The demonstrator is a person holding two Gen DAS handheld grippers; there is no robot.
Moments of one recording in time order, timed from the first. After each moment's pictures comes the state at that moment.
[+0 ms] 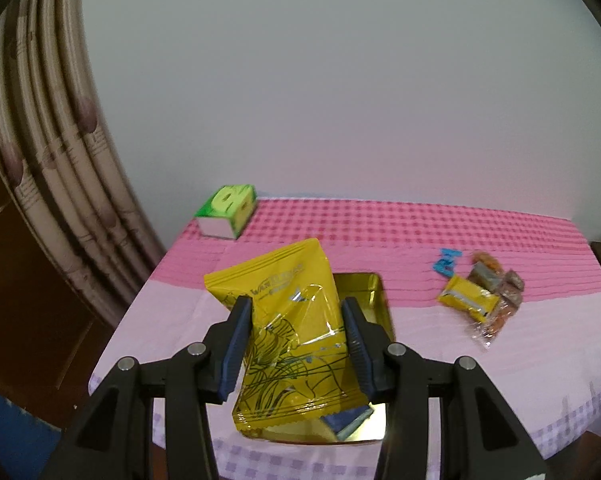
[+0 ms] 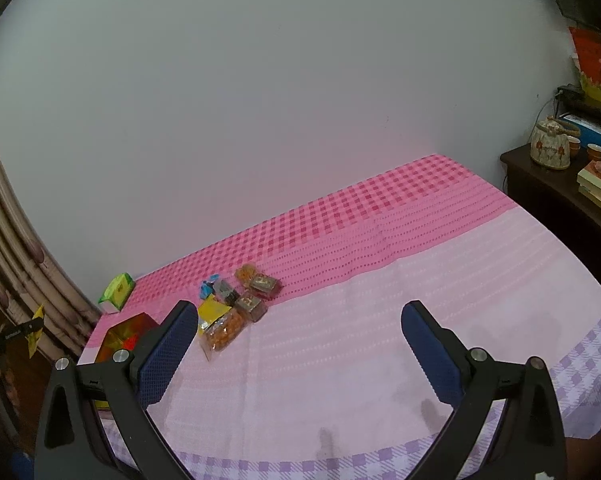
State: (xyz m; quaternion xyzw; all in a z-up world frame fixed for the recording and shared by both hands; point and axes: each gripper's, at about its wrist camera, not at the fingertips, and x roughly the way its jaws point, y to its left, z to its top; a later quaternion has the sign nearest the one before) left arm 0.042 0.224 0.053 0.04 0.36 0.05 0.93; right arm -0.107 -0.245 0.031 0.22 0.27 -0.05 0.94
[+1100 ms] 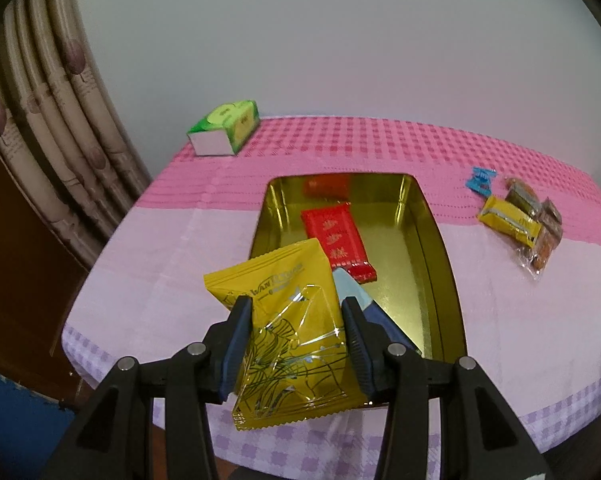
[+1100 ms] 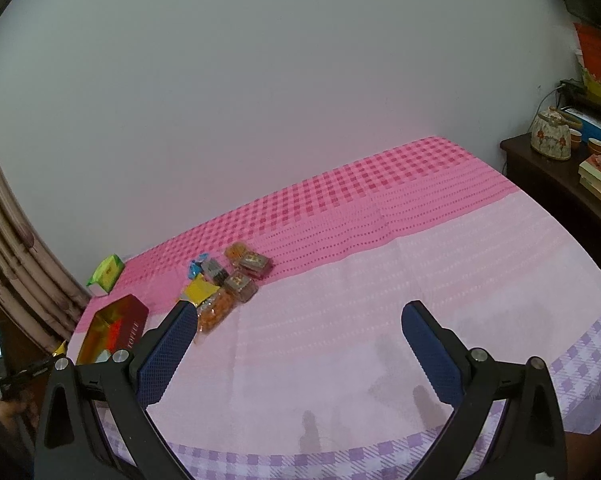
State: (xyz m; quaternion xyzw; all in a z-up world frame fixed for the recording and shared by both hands) left arm 0.047 0.246 -0.054 0.04 0.44 0.05 0.90; right arm -0.095 -0.236 0.010 0.20 0.30 -0.05 0.93
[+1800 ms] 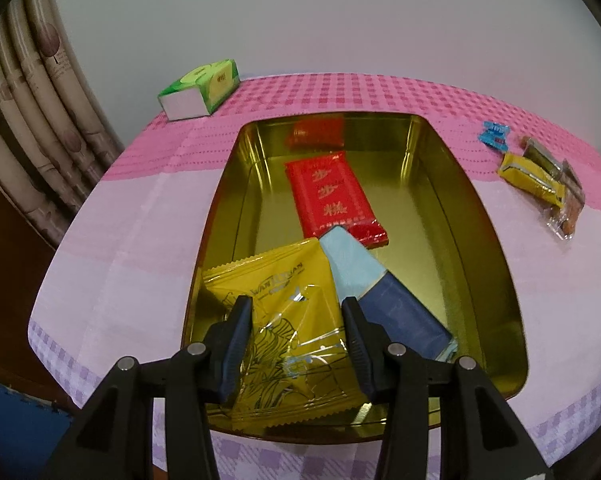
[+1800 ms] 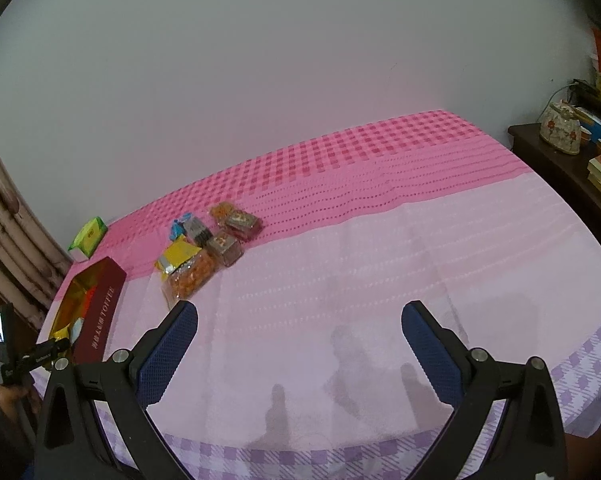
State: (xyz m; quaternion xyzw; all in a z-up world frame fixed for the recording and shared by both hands) left arm 0.069 0.249 -0.117 0.05 0.47 0.04 0.88; right arm -0.073 -0.225 -0.027 0.17 0.36 -0.05 0.92
